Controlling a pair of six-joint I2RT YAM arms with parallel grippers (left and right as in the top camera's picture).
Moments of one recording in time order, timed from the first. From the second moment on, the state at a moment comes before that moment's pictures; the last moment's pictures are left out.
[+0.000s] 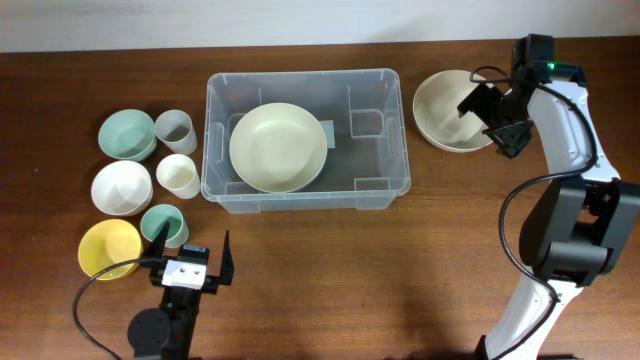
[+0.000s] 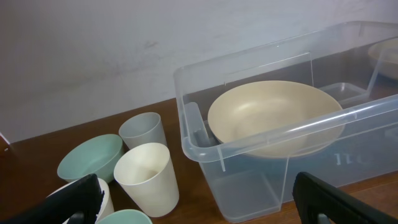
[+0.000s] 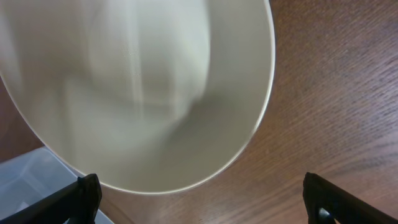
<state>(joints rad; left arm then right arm) 0.05 0.01 0.01 -0.06 0.16 0.23 -0.17 2.12 1.84 -1.05 -0.13 0.65</state>
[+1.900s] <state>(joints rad) 0.05 0.01 0.01 -0.06 0.16 0.23 -0.22 2.23 1.81 -0.90 -0.14 0.67</state>
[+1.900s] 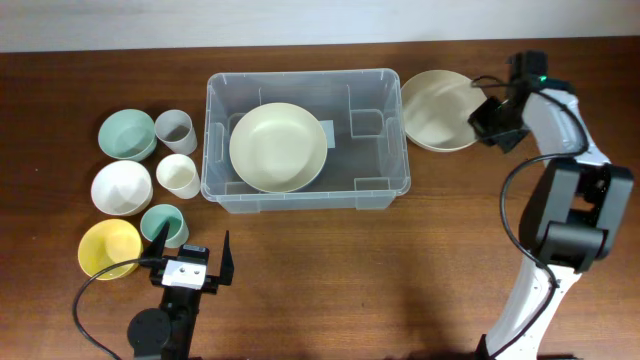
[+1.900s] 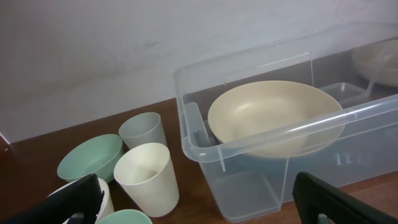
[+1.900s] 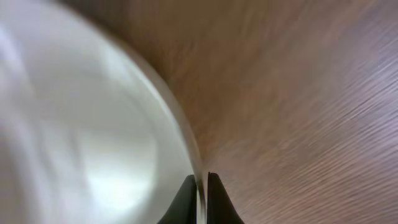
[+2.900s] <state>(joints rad) 0.05 0.01 0.01 -0.06 0.16 0.23 -0.17 2.16 1.88 -1.02 -0.23 0.51</state>
